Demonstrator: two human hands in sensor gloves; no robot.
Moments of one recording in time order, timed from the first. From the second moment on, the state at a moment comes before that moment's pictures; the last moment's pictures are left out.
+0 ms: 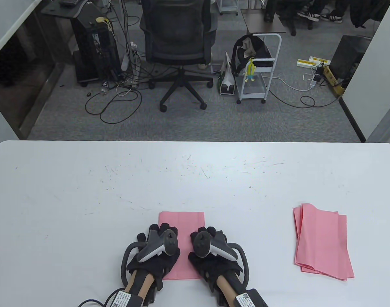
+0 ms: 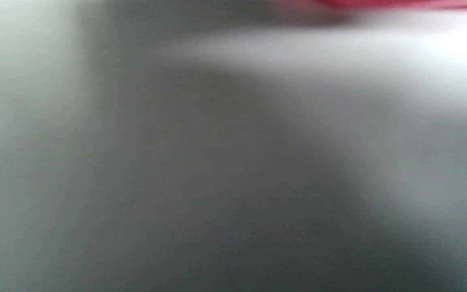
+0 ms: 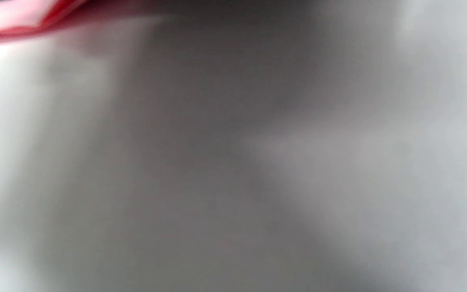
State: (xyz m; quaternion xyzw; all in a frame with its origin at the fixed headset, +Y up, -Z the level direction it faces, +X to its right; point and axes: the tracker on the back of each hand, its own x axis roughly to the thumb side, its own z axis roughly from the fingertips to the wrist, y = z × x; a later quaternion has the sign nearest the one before) left_hand -0.142 -0.809 -0.331 -0.28 -0.06 -0.01 0.96; right_hand 0.042 -0.807 -0.322 0.12 0.30 0.94 0.07
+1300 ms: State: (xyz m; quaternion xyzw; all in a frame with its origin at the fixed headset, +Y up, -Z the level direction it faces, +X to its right) left_hand -0.141 -0.807 -0.331 -0.28 -0.06 -0.01 0.96; right_hand 0.032 -0.772 -0.317 0.10 0.24 0.96 0.06
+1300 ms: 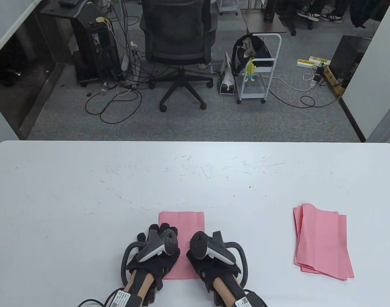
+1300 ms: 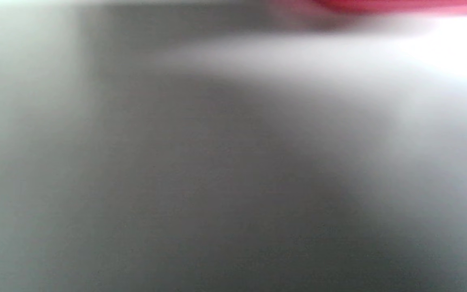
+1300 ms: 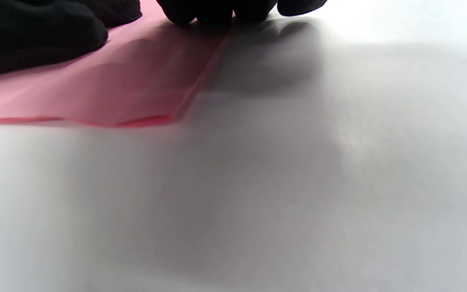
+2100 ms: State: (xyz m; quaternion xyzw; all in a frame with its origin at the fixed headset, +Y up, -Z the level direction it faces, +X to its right) left_hand -0.140 -0.808 -0.330 -0.28 -0.06 -0.01 0.96; right_hand 0.017 -0.779 -0.390 0.01 0.20 0.98 0.01
